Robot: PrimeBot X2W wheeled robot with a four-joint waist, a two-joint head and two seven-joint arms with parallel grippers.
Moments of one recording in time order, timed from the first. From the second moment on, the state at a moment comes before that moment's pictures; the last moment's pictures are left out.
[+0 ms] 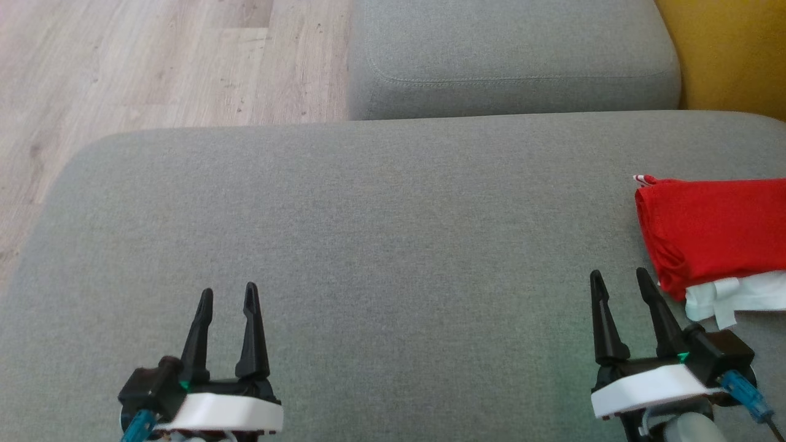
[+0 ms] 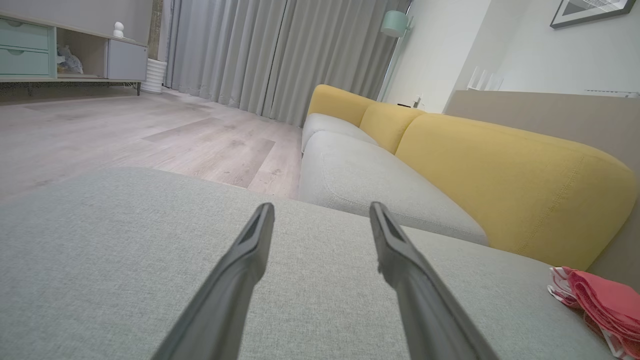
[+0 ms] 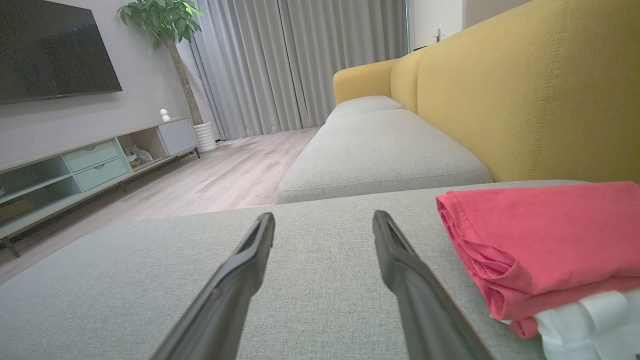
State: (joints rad) left arm 0.01 0.05 -0.17 0.23 -0.38 -0.07 -0.26; right arm 0.04 -0.05 0.05 0.23 0.20 0.13 -0.25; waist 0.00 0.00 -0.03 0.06
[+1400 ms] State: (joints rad) left arm 0.04 0.05 -0.13 0.31 -0.67 -0.09 -0.17; right arm 0.07 -0.05 0.03 0.32 0.52 0.13 -0.18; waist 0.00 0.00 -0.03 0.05
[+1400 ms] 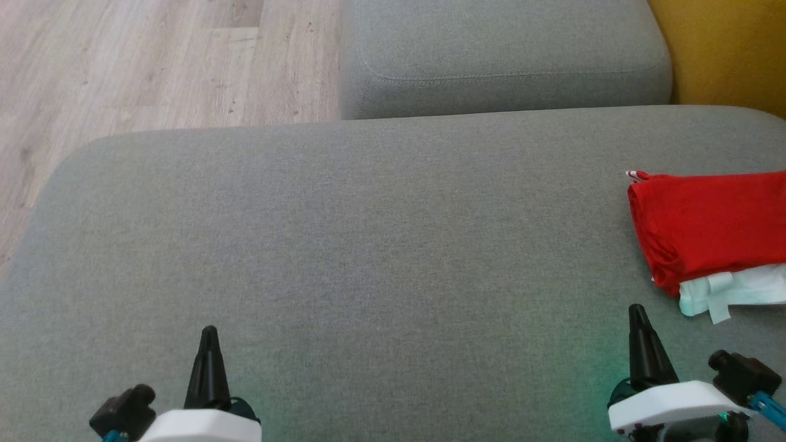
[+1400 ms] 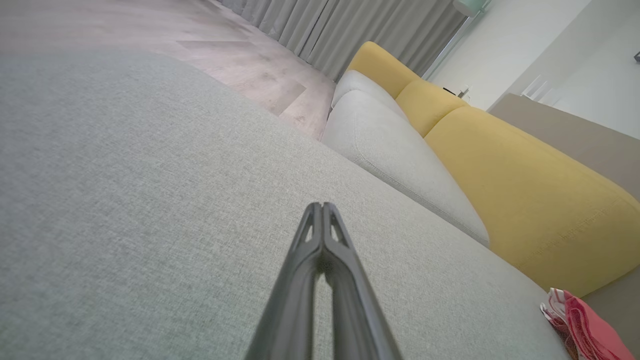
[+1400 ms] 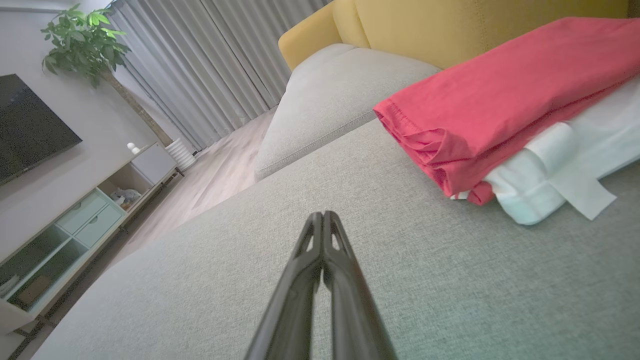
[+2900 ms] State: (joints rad) left arm 0.00 0.05 -0.03 0.30 -1.10 -0.10 -0.05; right arm 0.01 -0.05 -0.03 0.30 1.03 0.13 -0.06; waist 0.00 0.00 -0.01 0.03
